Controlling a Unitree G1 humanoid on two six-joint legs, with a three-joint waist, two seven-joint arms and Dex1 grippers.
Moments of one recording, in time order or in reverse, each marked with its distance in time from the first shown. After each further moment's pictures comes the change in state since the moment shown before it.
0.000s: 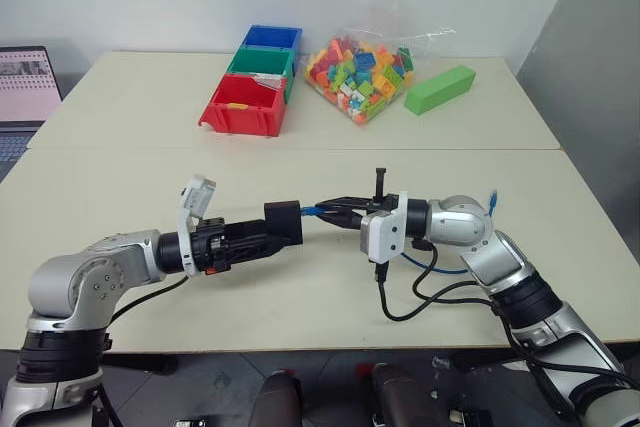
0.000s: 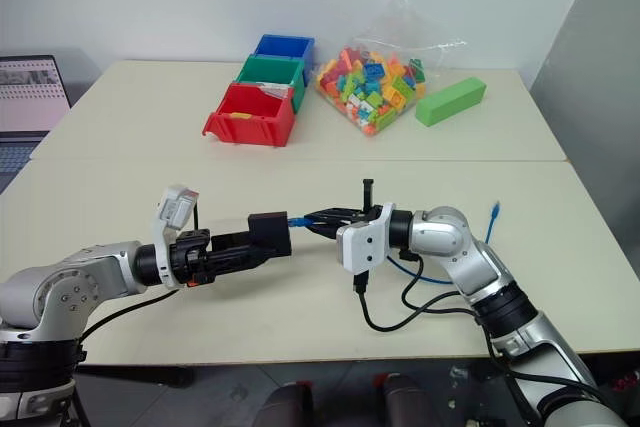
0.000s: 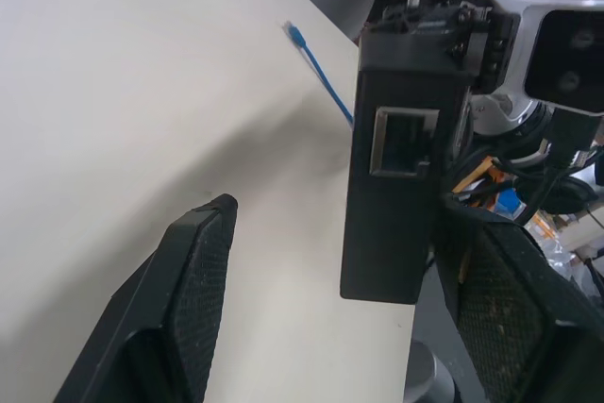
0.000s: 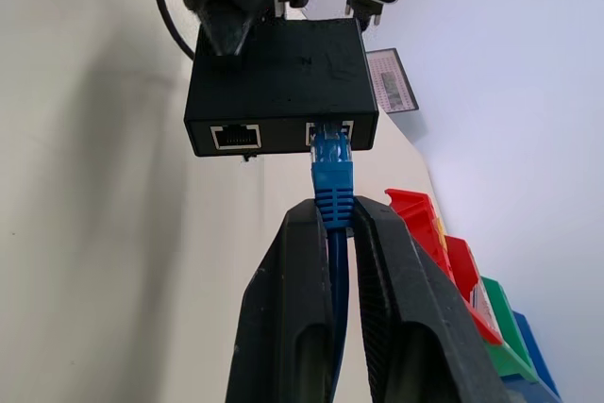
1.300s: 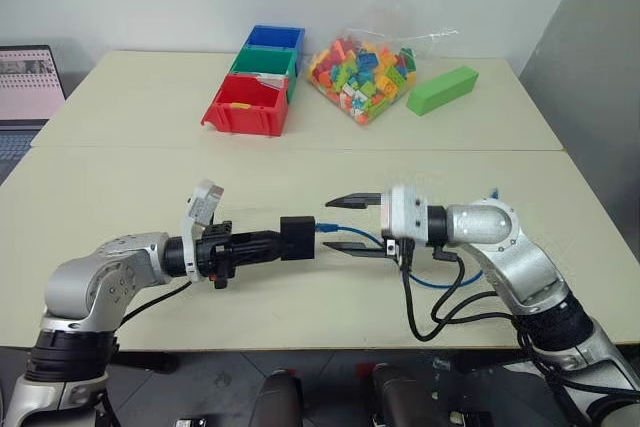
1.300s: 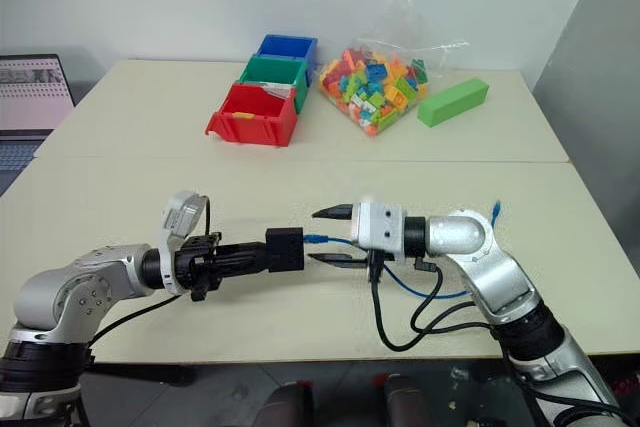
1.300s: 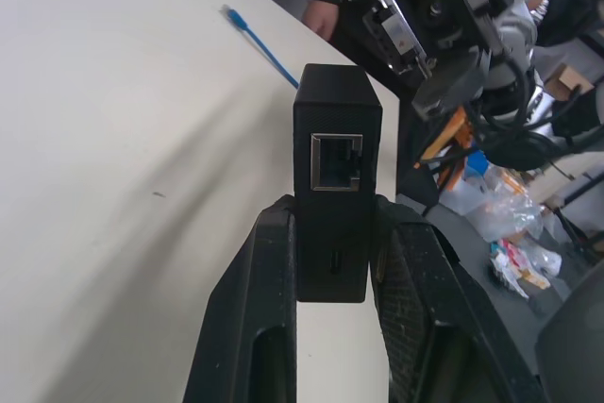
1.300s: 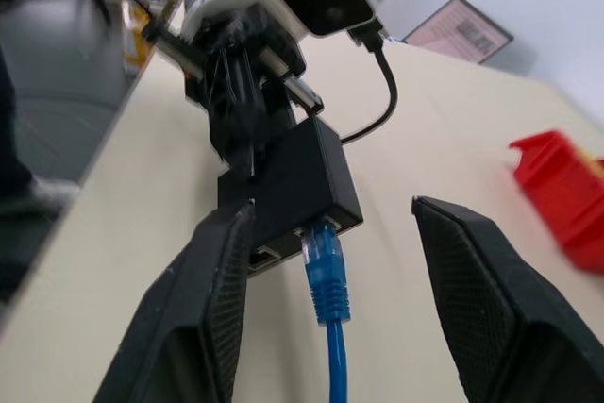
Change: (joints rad) left arm 0.012 0.002 -0.111 0.017 0.093 -0.187 -0.185; right arm 0.090 -0.038 -0.112 -0.395 0.589 0.946 0.129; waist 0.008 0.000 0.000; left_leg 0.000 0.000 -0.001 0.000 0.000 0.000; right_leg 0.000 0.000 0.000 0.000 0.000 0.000
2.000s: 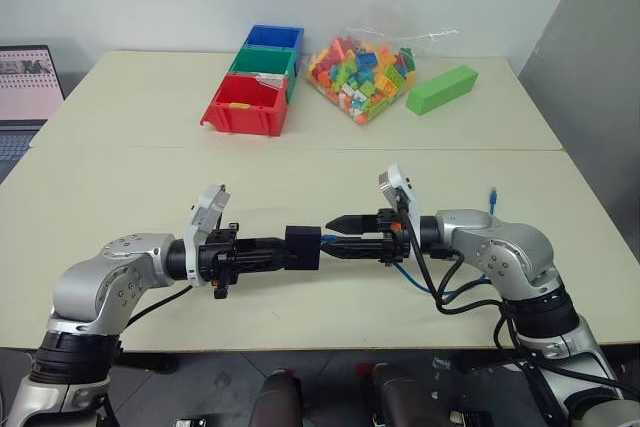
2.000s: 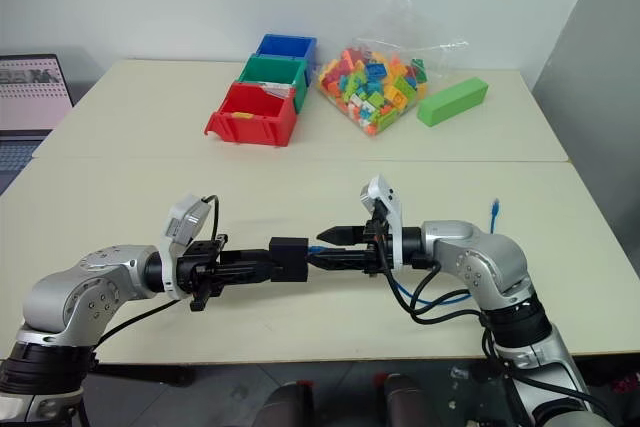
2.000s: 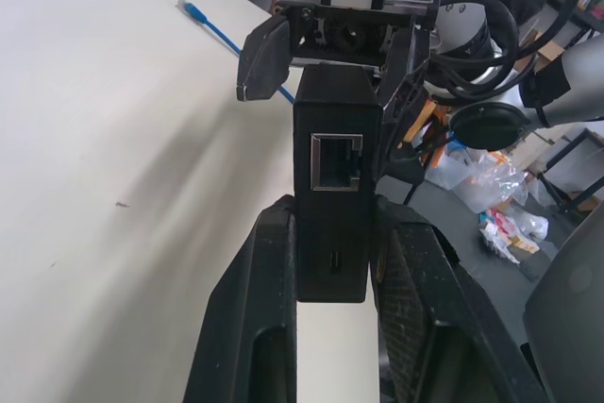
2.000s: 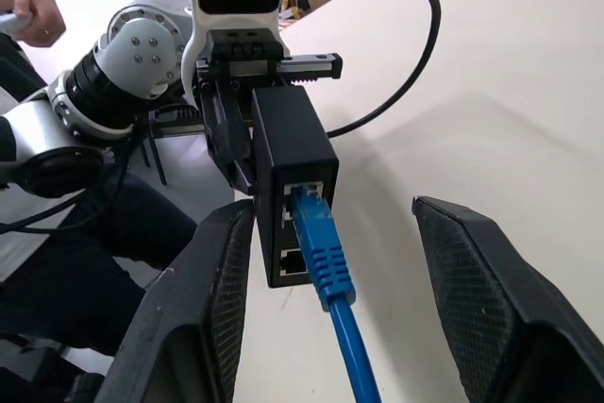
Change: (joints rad) left arm 0.010 0.000 -0.020 -0.032 0.018 -0.053 -0.037; right arm -0.034 0.086 -0.095 0.128 0.271 0.448 -0.040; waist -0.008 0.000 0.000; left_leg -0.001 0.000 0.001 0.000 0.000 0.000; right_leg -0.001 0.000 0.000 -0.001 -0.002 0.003
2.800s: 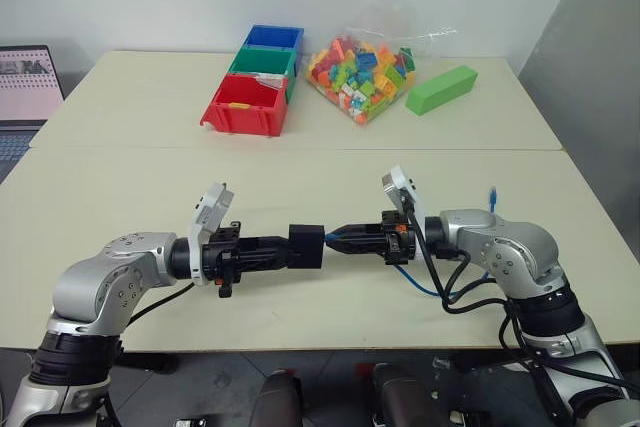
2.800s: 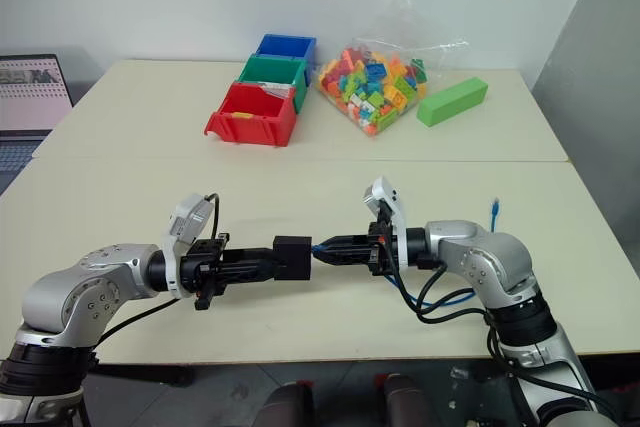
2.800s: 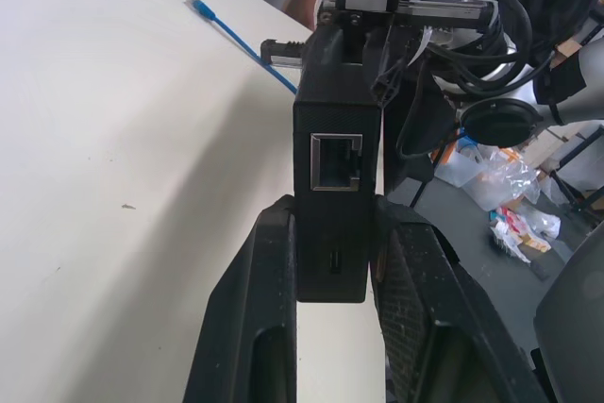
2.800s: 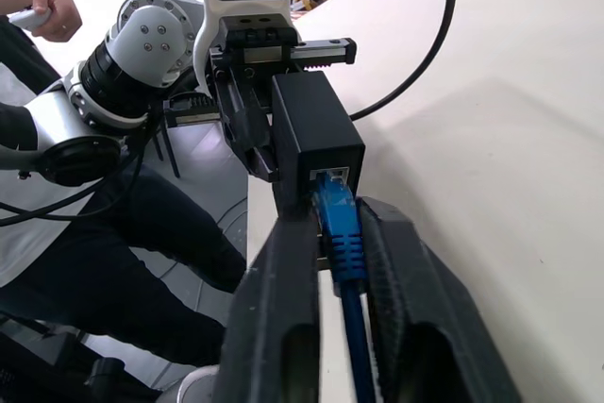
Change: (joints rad) left arm -0.001 0.000 0.000 -0.016 -0.005 0.021 0.028; right arm -0.001 -0.032 -0.001 0.000 0.017 0.011 0.050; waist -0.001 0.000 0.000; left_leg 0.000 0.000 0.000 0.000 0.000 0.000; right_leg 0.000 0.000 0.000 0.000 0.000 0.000
